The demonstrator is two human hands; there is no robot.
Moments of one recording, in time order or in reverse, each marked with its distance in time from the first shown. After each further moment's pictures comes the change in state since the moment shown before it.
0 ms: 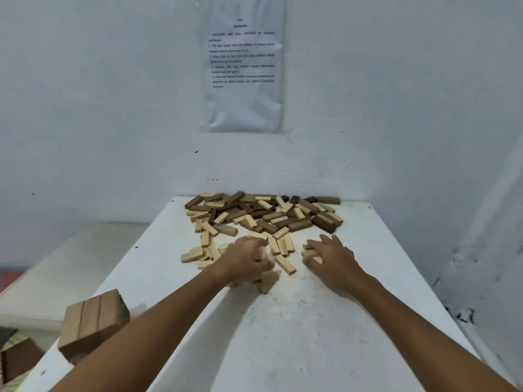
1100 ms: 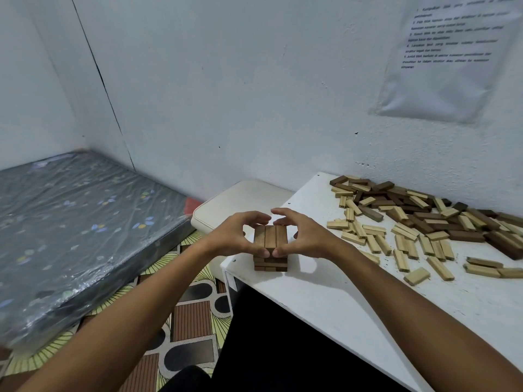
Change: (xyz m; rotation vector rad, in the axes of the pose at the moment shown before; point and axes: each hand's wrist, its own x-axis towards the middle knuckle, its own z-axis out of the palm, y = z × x) left_hand -0.250 -0.149 -0.097 -0.314 0.291 -0.342; right_hand -0.013 -0.287 0.085 0.530 -0.499 -0.725
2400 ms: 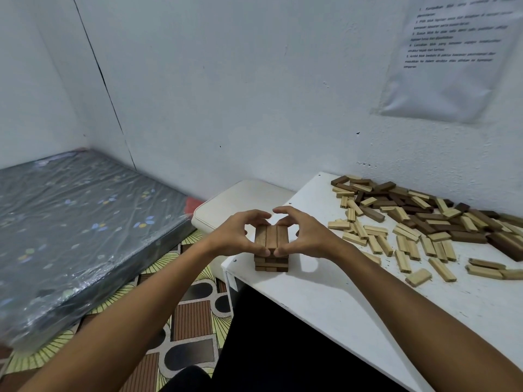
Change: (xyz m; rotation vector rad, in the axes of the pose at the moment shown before) left_hand 0.005 -0.003 0.002 -0.038 0.025 0.002; right_hand 0.000 0.001 0.000 0.000 0.036 -0.002
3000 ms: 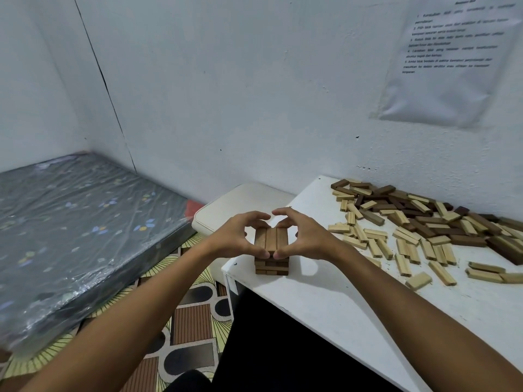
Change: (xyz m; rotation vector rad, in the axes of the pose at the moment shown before) left_hand -0.001 0.002 -0.003 -0.005 -0.006 -0.005; right_hand 0.001 -0.006 -0.002 -0.031 -0.001 -0.017
